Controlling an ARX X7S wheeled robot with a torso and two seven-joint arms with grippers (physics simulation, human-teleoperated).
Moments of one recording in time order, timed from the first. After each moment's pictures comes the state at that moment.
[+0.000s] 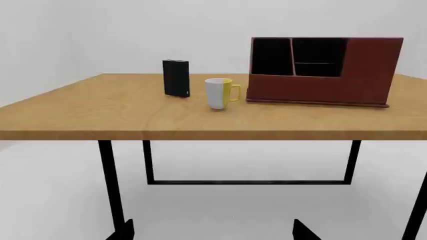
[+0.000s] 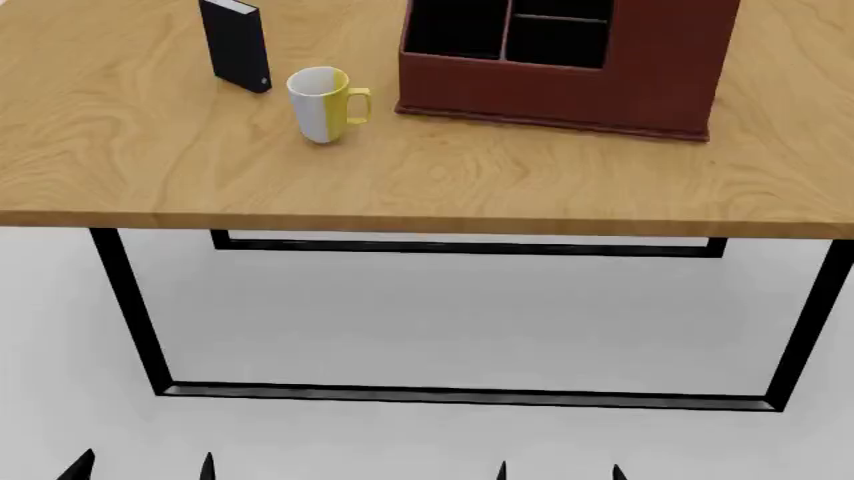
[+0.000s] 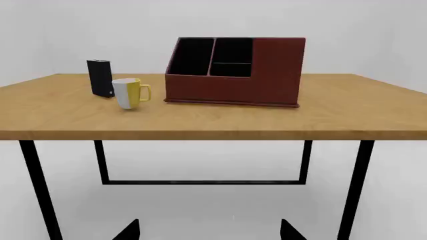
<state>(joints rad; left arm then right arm) 0.00 0.00 0.00 0.00 0.00 0.00 0.00 0.00 0.00 0.00 0.00 0.00 0.00 0.00</state>
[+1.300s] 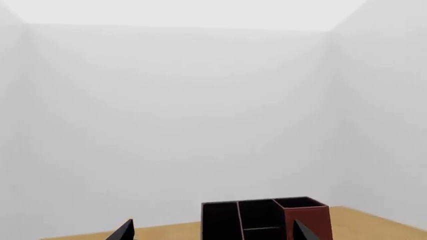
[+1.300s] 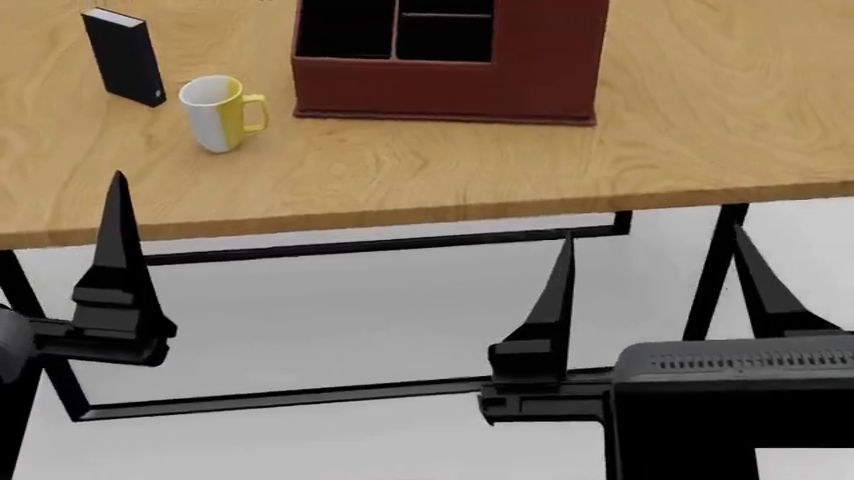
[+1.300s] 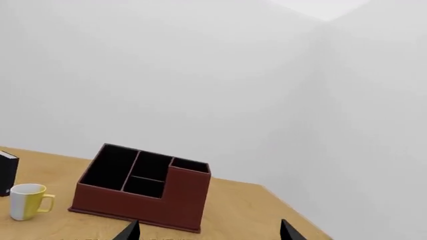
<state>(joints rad) -0.33 -0.16 0.08 0.57 -0.11 -0.39 -0.09 0.28 0.22 -0.09 -0.79 -0.03 0.75 0.11</state>
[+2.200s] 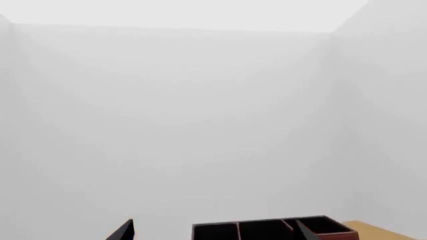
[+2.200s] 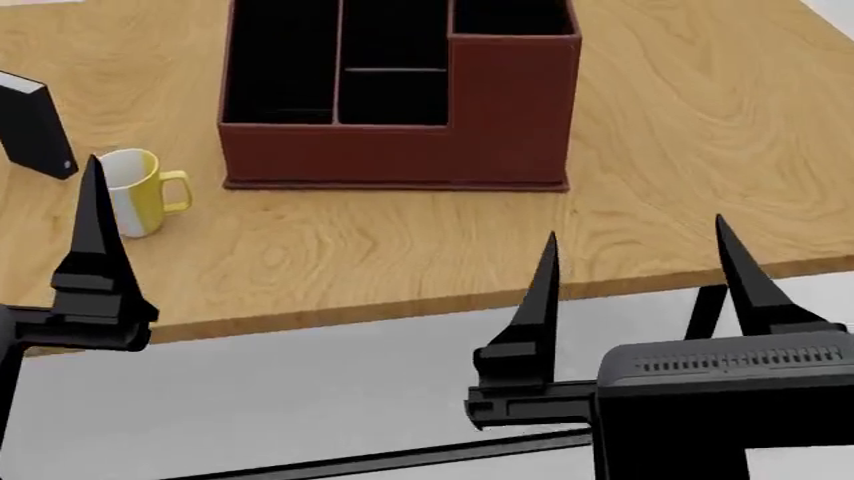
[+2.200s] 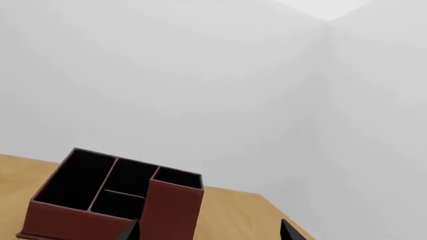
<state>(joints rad) -0.35 -0.19 0.09 0.57 -0.11 -0.38 -0.15 0.29 0.24 -0.12 -0.81 -0.01 0.76 0.12</state>
